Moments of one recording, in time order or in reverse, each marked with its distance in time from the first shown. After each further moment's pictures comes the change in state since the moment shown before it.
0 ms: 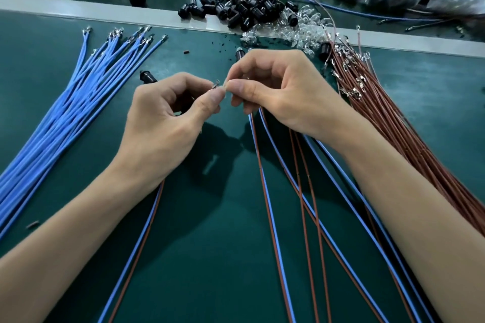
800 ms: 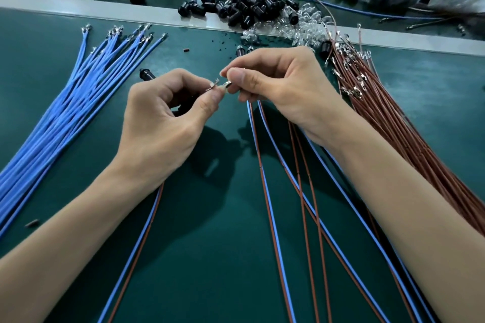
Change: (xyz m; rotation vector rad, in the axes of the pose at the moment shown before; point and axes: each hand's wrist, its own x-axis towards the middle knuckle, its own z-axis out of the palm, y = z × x) left_hand -0.003 0.005 0.002 0.038 0.052 0.040; right_hand 0.000 0.002 0.003 0.228 0.123 0.060
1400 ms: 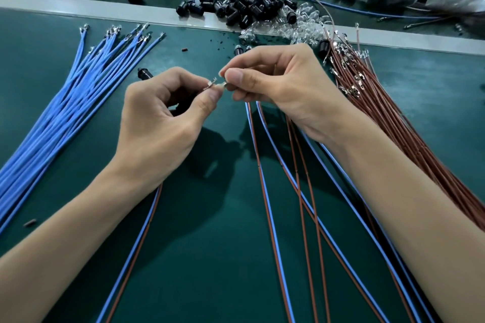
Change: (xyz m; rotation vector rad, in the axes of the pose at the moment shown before) left_hand -0.001 0.001 0.002 0.032 0.020 0.029; right_hand -0.001 0.000 -0.003 0.040 -0.026 0.028
